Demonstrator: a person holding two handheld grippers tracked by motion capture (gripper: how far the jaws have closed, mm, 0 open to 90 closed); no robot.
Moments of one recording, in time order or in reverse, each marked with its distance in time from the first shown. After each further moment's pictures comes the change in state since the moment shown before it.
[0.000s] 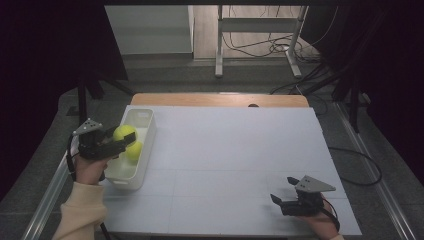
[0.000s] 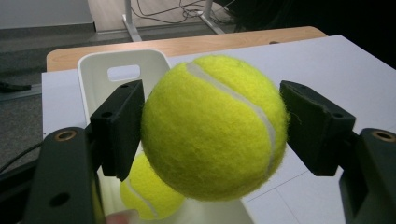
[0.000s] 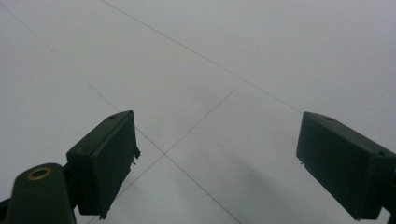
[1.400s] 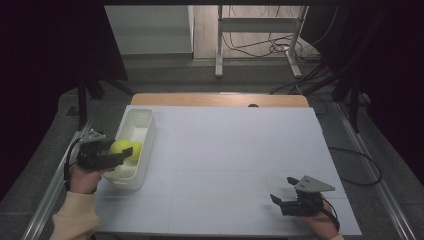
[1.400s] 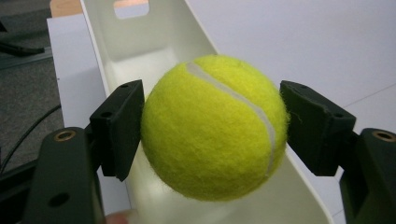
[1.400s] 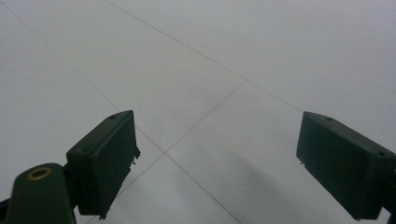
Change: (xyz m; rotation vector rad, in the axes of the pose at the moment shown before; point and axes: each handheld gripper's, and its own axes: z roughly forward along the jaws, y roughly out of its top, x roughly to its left) left arm 0.003 -0.025 -0.002 0.189 0.053 0.045; right arm 0.000 0.000 0.001 0.003 0.003 -0.004
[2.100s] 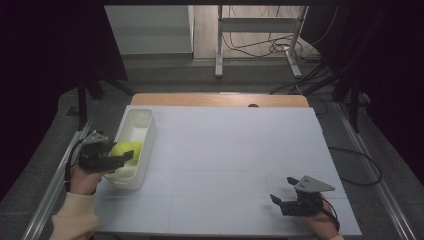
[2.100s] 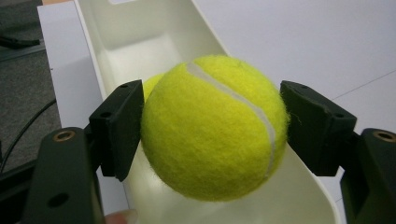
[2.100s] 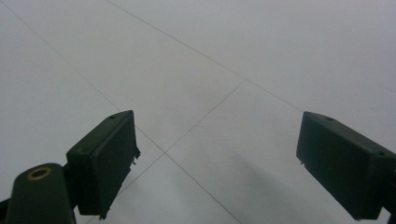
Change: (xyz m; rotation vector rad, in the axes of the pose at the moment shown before) left arm 0.000 -0.002 0.003 0.039 -0.004 0.015; right arm 0.000 0.000 0.000 0.002 -0.002 -0.003
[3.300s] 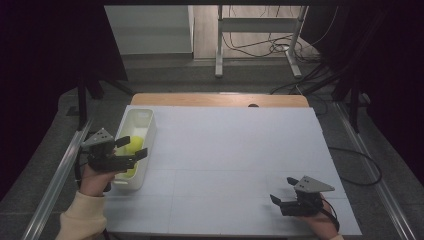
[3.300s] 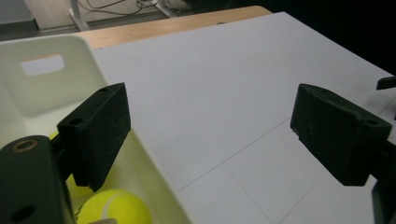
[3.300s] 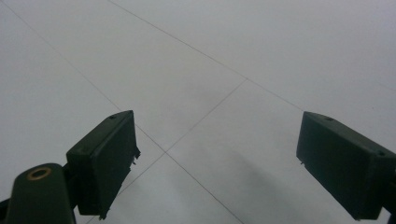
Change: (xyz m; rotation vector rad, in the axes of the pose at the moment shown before) left arm -0.036 0.015 -0.006 -0.196 -0.207 0.044; right arm 0.001 0.000 0.000 0.004 -0.002 0.000
